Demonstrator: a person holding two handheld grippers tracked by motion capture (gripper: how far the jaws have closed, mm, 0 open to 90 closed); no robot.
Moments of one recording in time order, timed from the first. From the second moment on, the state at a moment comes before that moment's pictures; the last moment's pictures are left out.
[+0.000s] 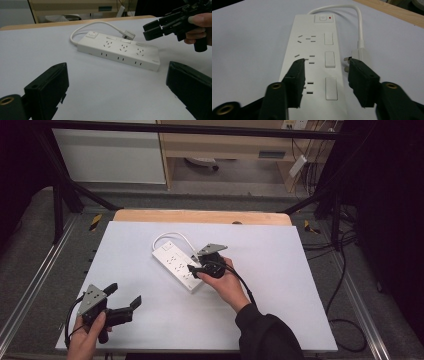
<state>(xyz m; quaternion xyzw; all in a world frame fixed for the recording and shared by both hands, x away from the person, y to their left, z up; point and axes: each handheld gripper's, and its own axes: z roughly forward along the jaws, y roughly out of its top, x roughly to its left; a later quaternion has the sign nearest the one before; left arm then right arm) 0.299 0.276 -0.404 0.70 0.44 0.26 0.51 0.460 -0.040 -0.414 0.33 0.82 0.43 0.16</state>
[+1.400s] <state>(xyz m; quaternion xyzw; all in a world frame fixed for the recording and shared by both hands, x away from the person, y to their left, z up) 0.299 0.277 -0.403 0.70 0.43 0.26 0.51 0.493 -0.017 -0.438 0.33 0.83 0.42 0.16</state>
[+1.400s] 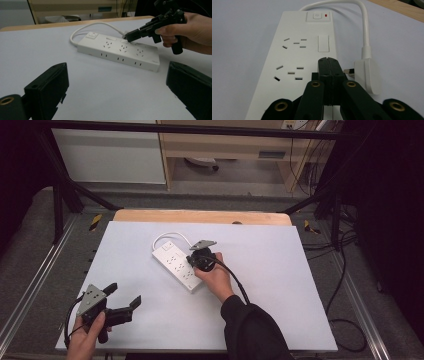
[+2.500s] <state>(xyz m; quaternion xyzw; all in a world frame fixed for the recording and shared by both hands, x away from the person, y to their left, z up) 0.299 0.277 -0.403 0.70 0.43 0.26 0.51 0.490 -0.017 -0.439 0.33 0.83 0.42 0.17</state>
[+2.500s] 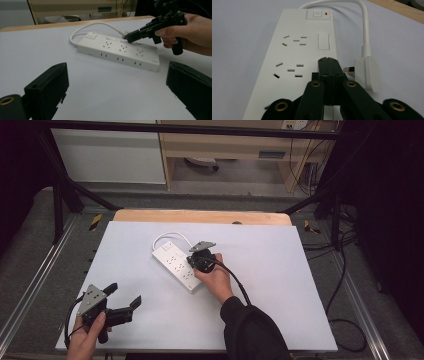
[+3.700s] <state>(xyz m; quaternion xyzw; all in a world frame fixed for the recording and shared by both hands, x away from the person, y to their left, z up) 0.299 0.277 -0.403 0.70 0.43 0.26 0.51 0.478 -0.038 -0.420 0.34 0.81 0.45 0.17</state>
